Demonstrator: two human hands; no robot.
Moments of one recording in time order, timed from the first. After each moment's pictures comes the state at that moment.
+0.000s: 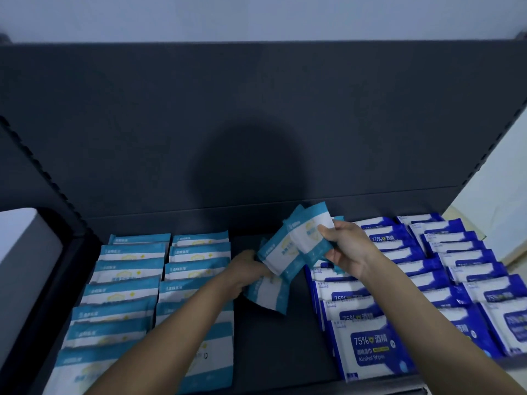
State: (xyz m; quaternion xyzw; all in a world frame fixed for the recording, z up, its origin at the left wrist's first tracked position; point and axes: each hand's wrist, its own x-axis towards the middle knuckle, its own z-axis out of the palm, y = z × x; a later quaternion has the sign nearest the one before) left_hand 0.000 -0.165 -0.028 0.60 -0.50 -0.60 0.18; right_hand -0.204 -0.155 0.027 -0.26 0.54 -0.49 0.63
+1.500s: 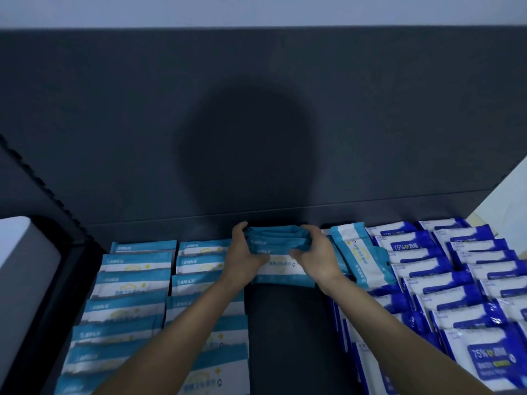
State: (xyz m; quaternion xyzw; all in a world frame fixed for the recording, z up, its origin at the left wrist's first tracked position) left_hand 0.023 -0.199 -0.035 0.59 -0.56 -0.46 0.36; right_hand -0.137 -0.193 -0.031 -0.51 0.65 -0.39 0.40
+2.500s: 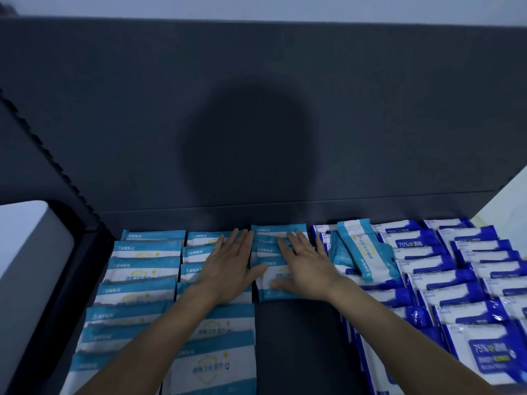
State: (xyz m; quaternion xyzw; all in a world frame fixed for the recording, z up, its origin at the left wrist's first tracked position) left_hand 0.073 -0.181 -0.050 0.57 -0.81 -0.10 -0.04; right_hand -0.126 -0.176 -0.043 -0.80 0.58 0.06 0.14
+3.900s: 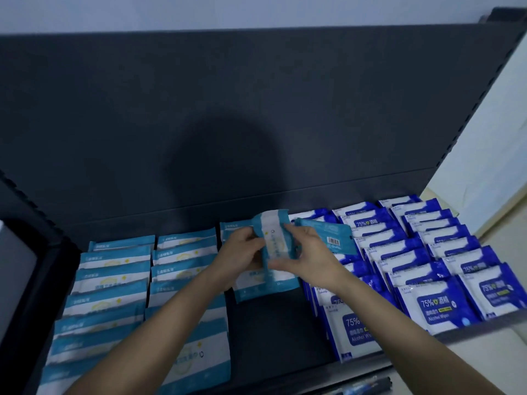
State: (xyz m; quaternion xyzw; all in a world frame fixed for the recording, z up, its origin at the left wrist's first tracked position) left_hand -0.009 -0.155 0.004 0.50 -0.53 -0.61 0.32; right_hand -0.170 -0.119 0.003 -0.66 0.61 -0.29 0.34
